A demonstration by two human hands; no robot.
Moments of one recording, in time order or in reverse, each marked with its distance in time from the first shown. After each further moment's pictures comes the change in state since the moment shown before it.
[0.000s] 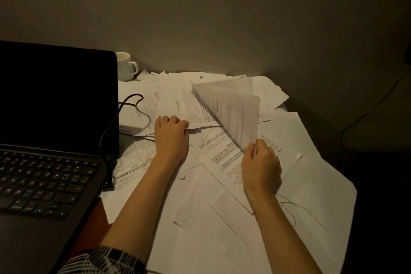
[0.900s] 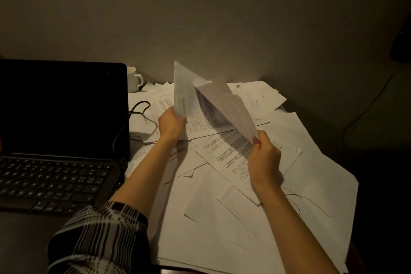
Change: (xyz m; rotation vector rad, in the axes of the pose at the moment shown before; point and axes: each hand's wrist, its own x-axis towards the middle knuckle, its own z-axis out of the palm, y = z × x) left_hand 0.042 0.006 -0.038 -0.598 -0.210 -0.532; right_hand -0.006 -0.012 -0.019 0.241 -0.085 -0.055
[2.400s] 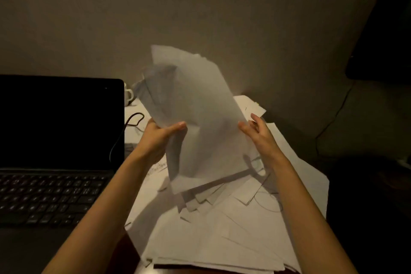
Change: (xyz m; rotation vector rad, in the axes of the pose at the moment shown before) left_hand -0.076 0.028 -0.065 -0.796 -0.306 0.194; right_hand 0.055 -0.011 -0.048 0.485 -0.299 0.096
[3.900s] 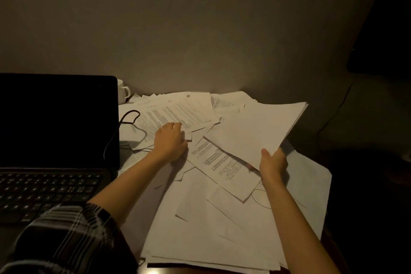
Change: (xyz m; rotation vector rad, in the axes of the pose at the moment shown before) left_hand 0.058 -0.089 0.001 1.502 -0.092 0.100; right_hand -0.015 0.072 -0.003 -0.258 0.565 0.271
